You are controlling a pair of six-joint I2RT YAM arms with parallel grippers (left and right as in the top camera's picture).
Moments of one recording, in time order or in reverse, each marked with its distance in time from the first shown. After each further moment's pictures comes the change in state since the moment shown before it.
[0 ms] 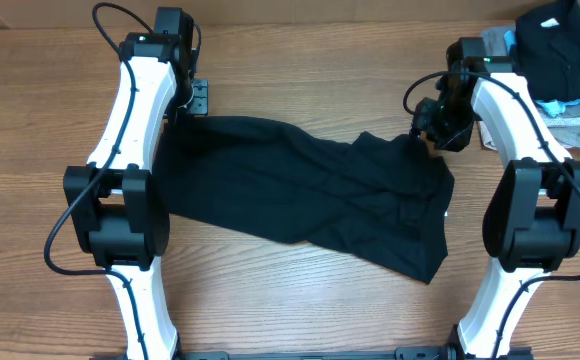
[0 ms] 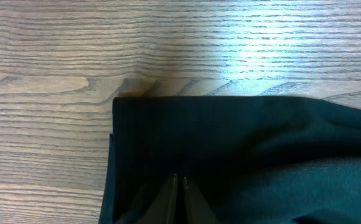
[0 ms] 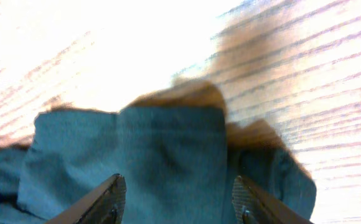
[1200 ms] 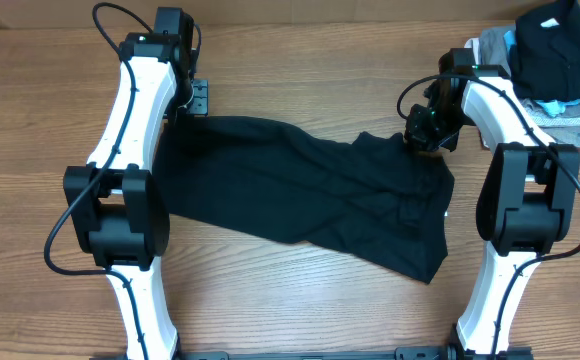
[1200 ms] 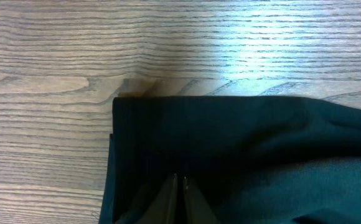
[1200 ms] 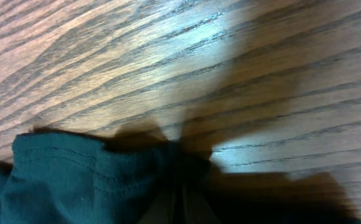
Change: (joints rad) left arm 0.000 0.000 0.000 0.000 0.000 0.000; right arm -0.005 0.114 -0.005 0.071 -0.106 -0.026
